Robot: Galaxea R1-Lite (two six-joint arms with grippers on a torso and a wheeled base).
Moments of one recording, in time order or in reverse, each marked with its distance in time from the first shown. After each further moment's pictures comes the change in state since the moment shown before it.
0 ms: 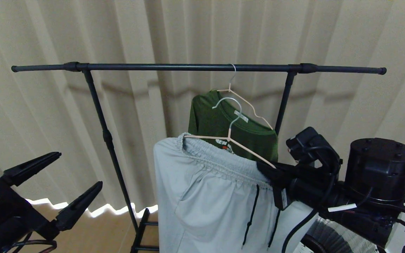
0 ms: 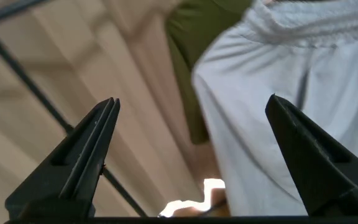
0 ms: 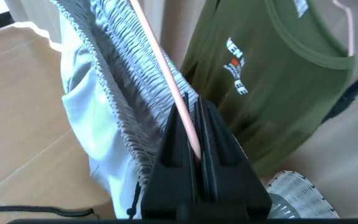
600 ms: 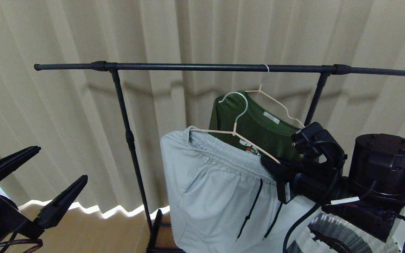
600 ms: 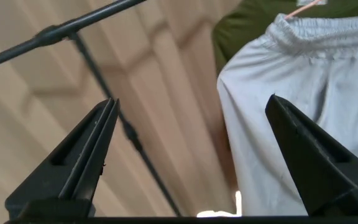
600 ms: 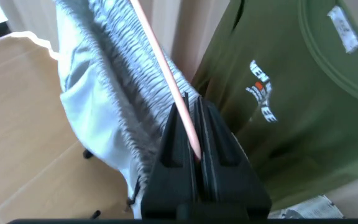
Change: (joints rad) left arm 0.046 -0.074 0.000 0.001 0.000 -0.014; right arm -0.036 -0.003 -0.007 -0.002 0.000 -0.001
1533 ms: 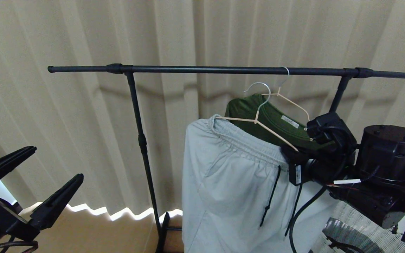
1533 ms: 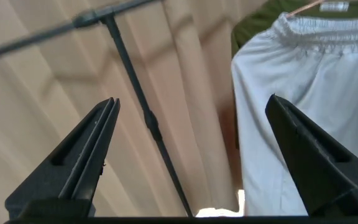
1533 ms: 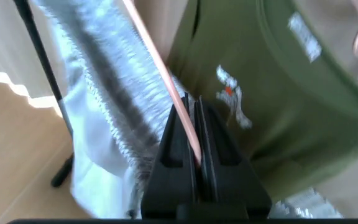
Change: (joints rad) left arm 0.000 -0.022 0.000 0.017 0.001 -0.066; right arm -0.103 0.000 -0.019 -0.001 -0.146 0.000
